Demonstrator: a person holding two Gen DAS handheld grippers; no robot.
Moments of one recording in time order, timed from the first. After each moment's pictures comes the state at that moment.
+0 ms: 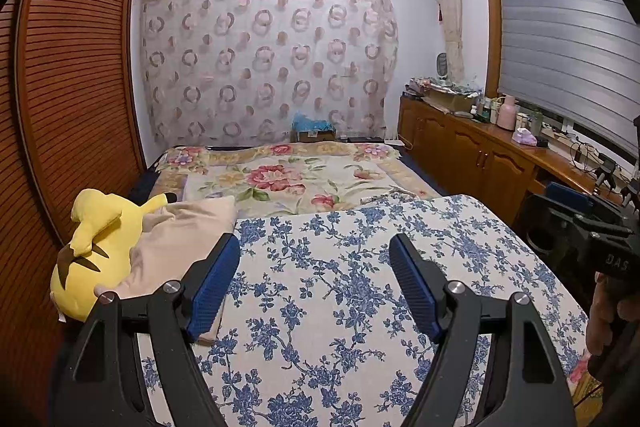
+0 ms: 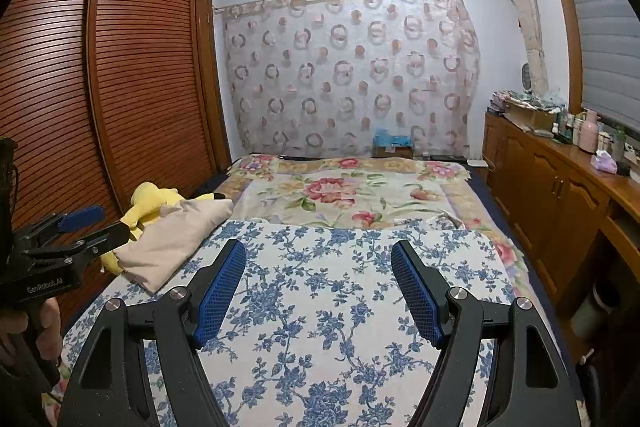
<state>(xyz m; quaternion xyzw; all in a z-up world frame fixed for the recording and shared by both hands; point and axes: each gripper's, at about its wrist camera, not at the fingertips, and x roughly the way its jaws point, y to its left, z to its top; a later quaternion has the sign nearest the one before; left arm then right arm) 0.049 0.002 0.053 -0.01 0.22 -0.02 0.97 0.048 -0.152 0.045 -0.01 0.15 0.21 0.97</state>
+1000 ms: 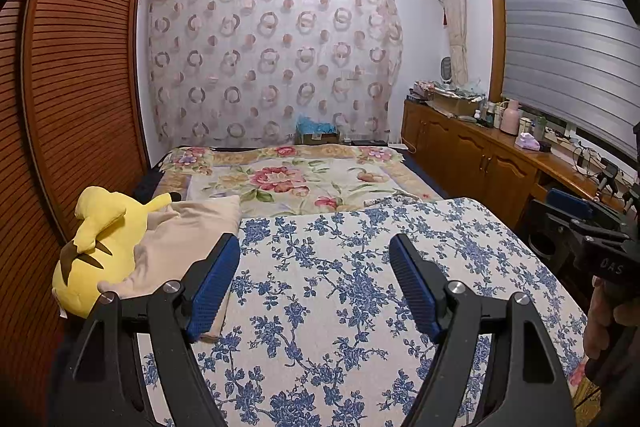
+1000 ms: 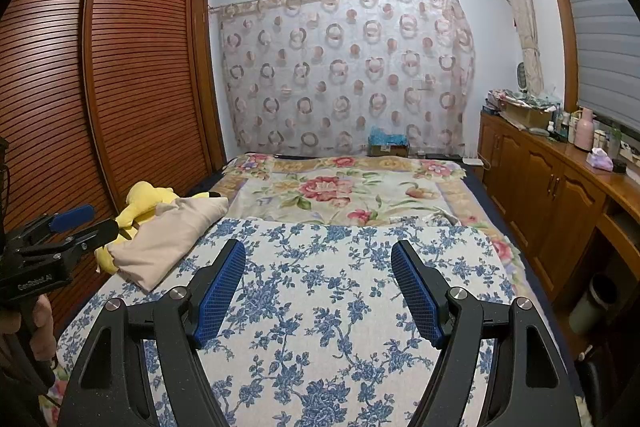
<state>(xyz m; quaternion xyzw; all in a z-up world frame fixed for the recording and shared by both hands) 0.047 0.010 0.048 -0.02 0.22 -0.01 0.97 0.049 -0.178 0.048 -0.01 0.15 0.21 0.96</state>
